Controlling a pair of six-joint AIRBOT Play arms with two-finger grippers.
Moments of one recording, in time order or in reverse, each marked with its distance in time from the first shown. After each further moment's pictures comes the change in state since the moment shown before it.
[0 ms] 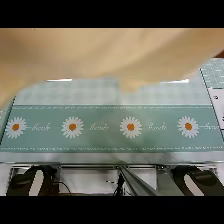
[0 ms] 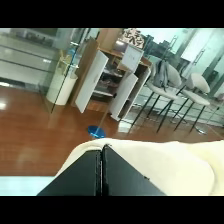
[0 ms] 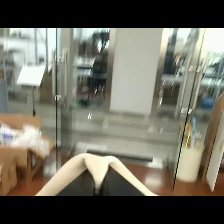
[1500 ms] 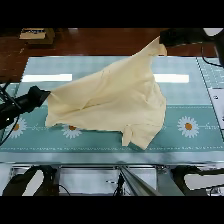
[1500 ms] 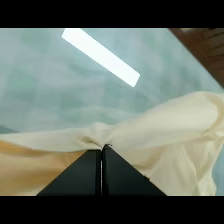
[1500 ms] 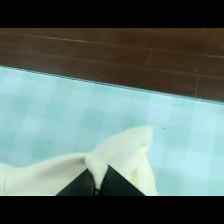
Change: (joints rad) left arm 0.006 -0.371 -0.882 -0.130 0.294 0.266; right arm 0.000 -0.968 -0.001 0.181 0.009 -0.085
